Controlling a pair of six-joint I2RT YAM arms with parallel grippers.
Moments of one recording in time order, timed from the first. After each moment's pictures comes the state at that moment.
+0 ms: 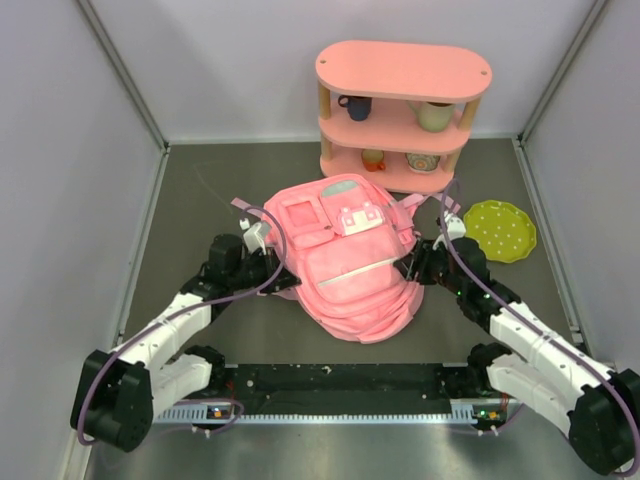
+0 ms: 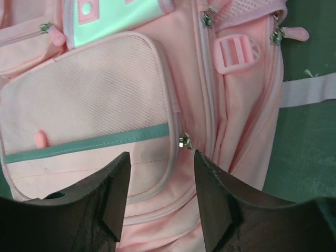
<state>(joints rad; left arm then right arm) -0.33 1.01 0.45 -0.04 0.59 -0.55 0.45 0.86 0.42 -0.02 -0.10 0.52</state>
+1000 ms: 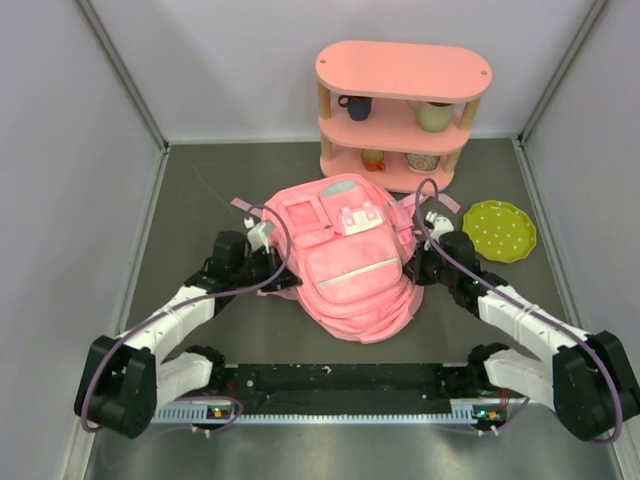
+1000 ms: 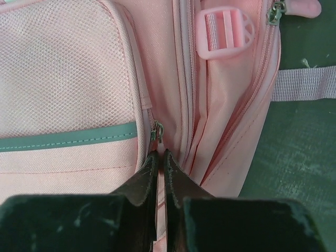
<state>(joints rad) -0.33 1.08 0.48 -0.04 0.61 -0.53 0.40 1.05 0.44 -0.02 -0.17 0.37</state>
